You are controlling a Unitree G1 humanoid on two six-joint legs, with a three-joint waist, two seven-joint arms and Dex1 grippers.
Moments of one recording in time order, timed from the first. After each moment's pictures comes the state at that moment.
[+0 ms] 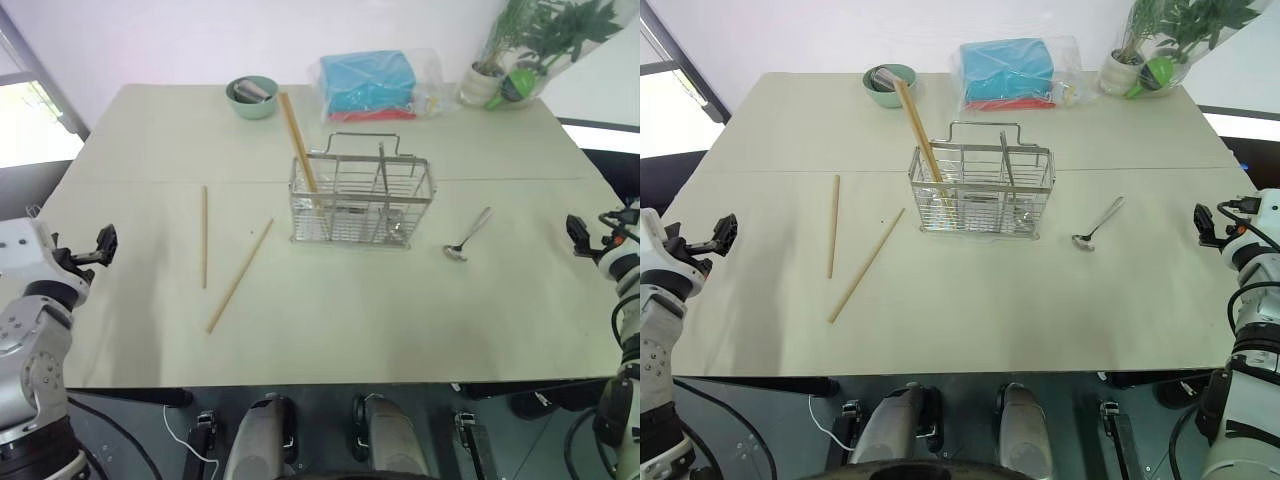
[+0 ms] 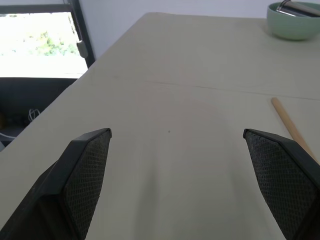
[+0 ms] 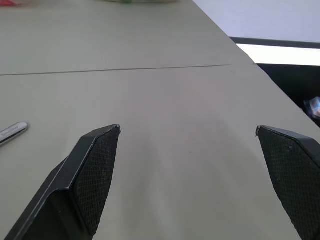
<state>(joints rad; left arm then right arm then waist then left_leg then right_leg) -0.08 0.49 0.63 -0.32 -0.45 0.65 -0.15 -0.55 -0.82 -0.44 0.93 0.29 0.01 0.44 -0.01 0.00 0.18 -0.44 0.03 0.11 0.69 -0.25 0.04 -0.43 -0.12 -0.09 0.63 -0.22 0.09</state>
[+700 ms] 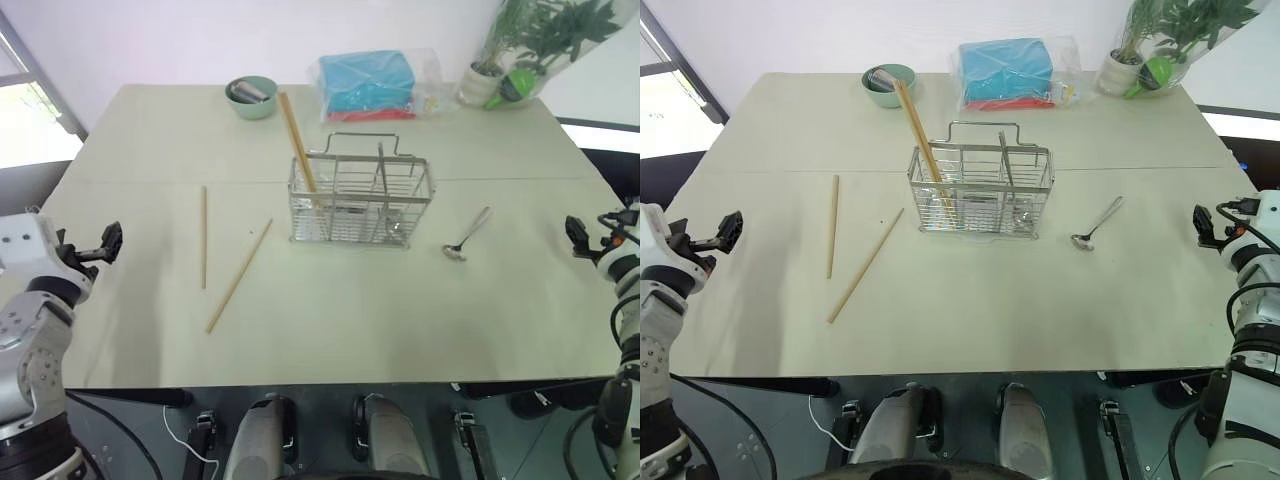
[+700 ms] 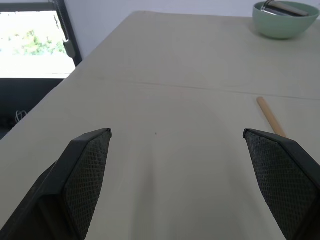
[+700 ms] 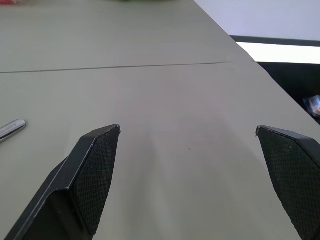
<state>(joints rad) -0.09 0.52 0.61 -0.32 -0.48 0.68 -0.17 -0.54 -0.81 -0.44 0.93 0.29 0.01 0.44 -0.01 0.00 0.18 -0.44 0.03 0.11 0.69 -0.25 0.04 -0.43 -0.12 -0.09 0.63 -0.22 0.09</state>
